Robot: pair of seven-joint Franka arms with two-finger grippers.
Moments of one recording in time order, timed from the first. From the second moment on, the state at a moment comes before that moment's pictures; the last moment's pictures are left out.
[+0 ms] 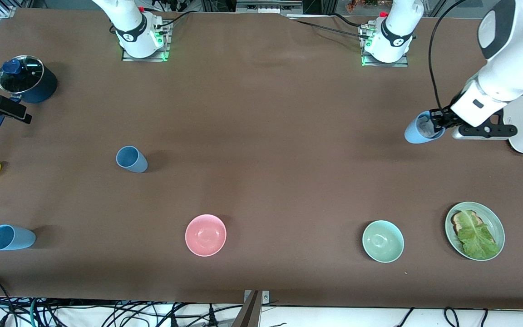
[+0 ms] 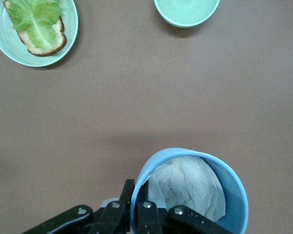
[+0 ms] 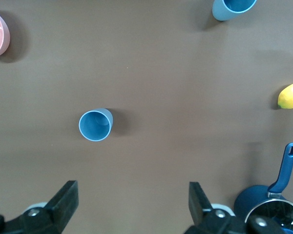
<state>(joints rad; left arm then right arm) -0.06 -0.08 -0.04 -2.02 0.01 1.91 -0.12 0.01 0.10 -0.12 -1.51 0.01 1.55 -0.02</state>
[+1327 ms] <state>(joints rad) -0.62 0.21 -0.05 -1.67 0.01 1.89 -1.18 0.01 0.10 -0.12 -1.51 0.01 1.54 -0.02</state>
